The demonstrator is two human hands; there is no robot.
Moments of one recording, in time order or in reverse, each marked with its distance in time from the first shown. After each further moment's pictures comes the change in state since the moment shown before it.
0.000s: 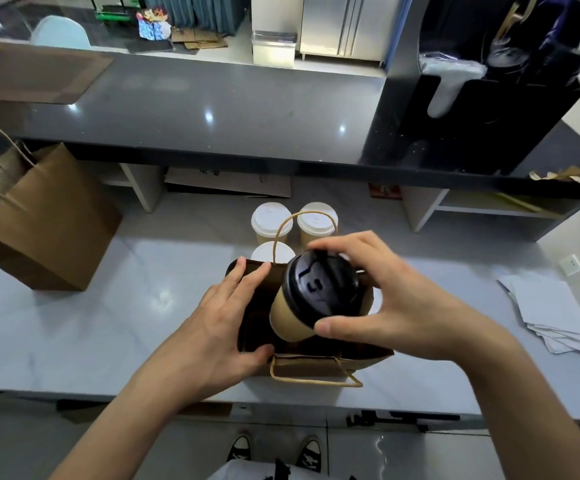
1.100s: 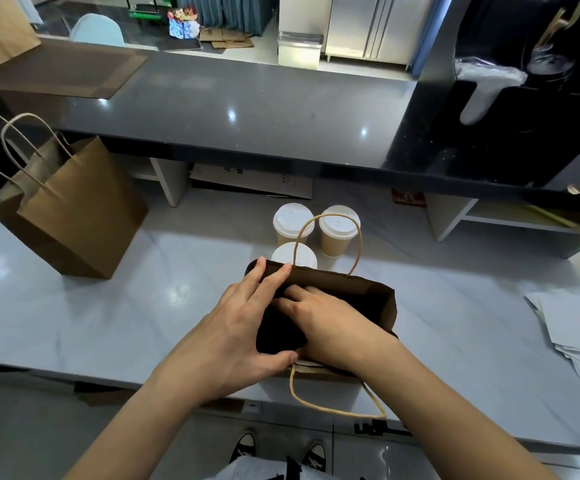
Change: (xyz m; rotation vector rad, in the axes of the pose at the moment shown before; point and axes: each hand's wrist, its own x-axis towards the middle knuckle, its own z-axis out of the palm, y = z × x) left_hand -0.002 0.000 0.000 -0.005 0.025 -0.005; right_hand 0.068 0.038 0.110 -0.689 -0.290 -0.067
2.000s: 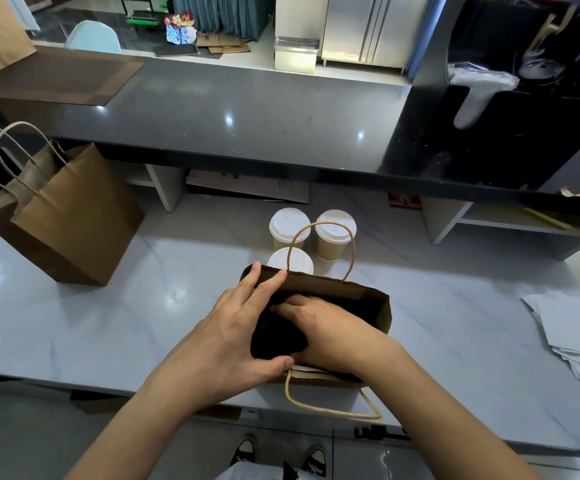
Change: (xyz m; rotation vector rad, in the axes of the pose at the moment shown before) left_hand 0.001 -0.002 0.000 0.018 0.001 0.012; right_hand -0.004 0.007 -0.004 0.179 -0.021 0.013
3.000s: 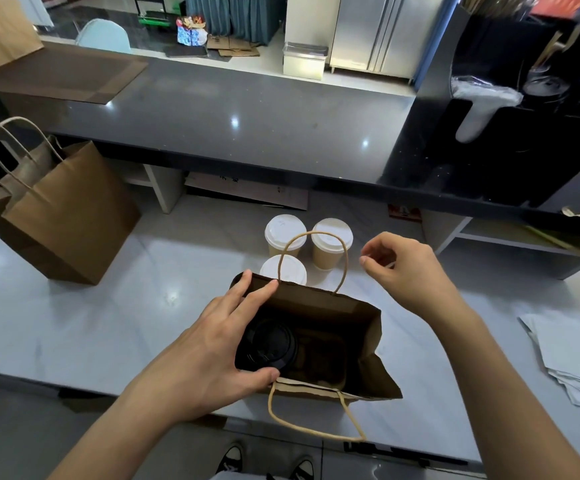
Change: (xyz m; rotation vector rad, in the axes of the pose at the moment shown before) left_hand 0.000 0.000 0.003 0.001 0.022 -0.014; right_hand -0.030 0.096 -0.075 0.303 0.518 0.436
